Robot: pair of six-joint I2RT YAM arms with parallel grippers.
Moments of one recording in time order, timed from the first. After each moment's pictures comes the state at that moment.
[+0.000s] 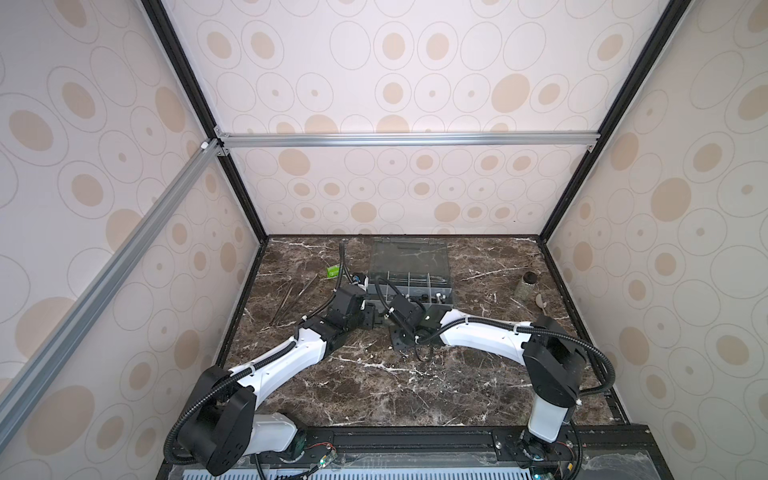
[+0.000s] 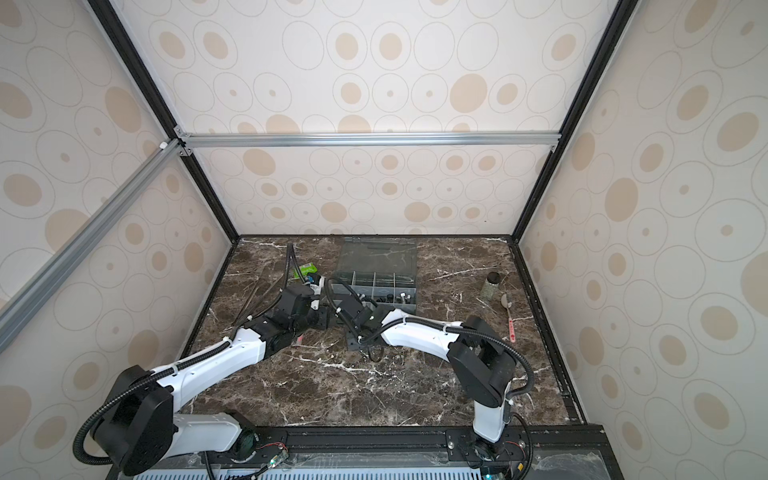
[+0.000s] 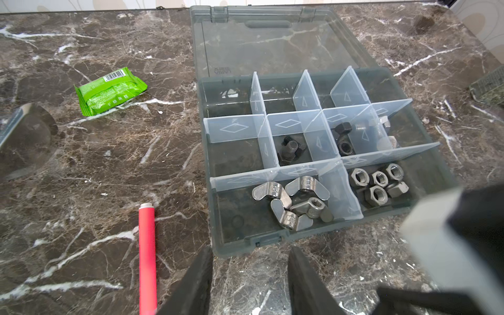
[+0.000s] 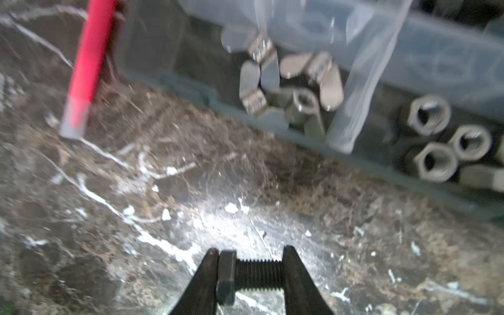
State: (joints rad) left arm -0.55 1.30 0.76 -0.15 -0.15 -0.30; right arm 0.92 1.82 1.33 -0.61 0.14 0.62
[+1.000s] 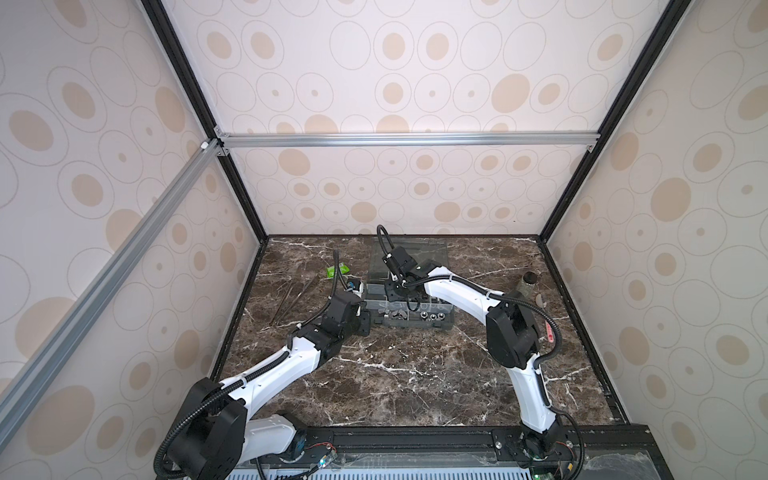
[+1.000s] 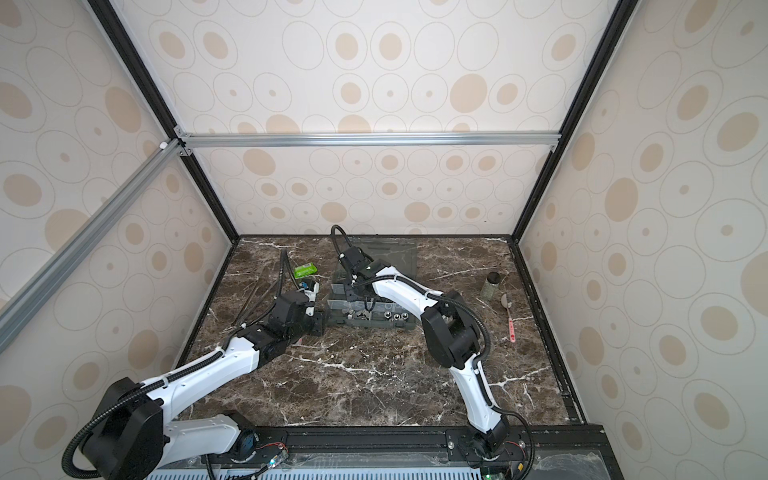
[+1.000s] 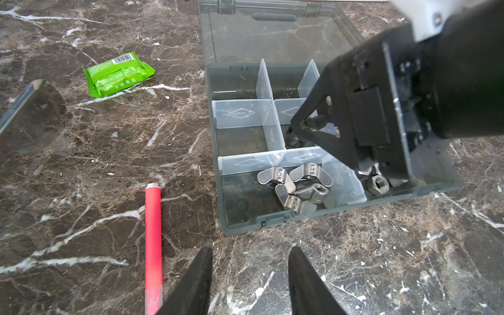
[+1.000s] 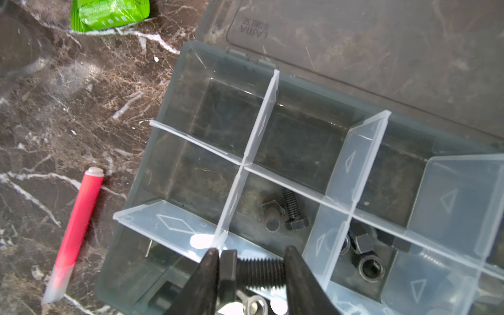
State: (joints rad) left arm -0.54 1.23 0.69 -0.15 -0.15 -0.32; right arm 0.72 2.19 1.88 -0.73 0.09 0.42
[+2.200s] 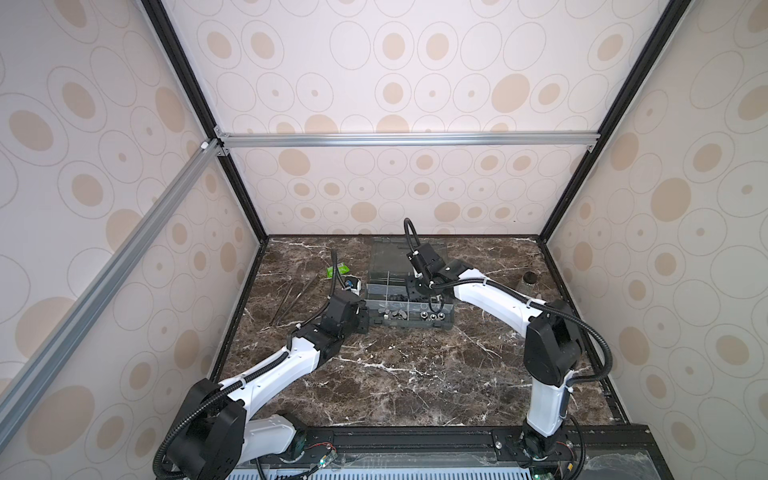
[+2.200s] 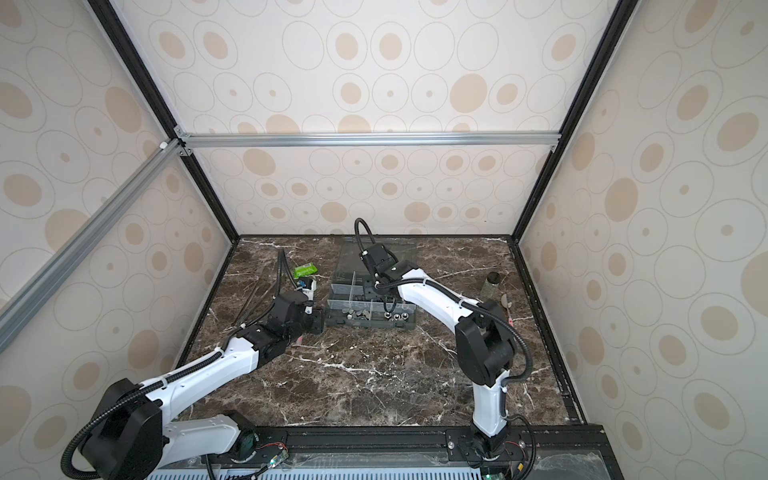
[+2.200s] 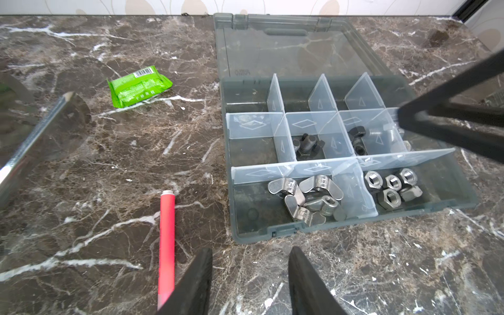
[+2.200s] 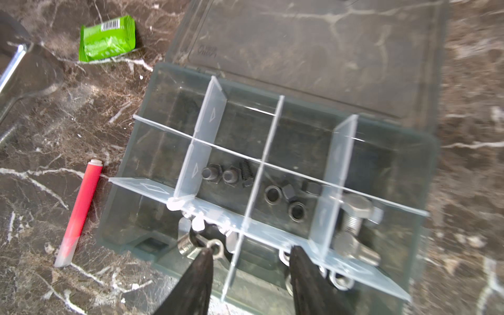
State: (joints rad) left arm -0.54 1.22 0.69 -0.13 -0.22 -0.32; right arm 0.66 1.87 1.58 -0.67 0.15 0.41
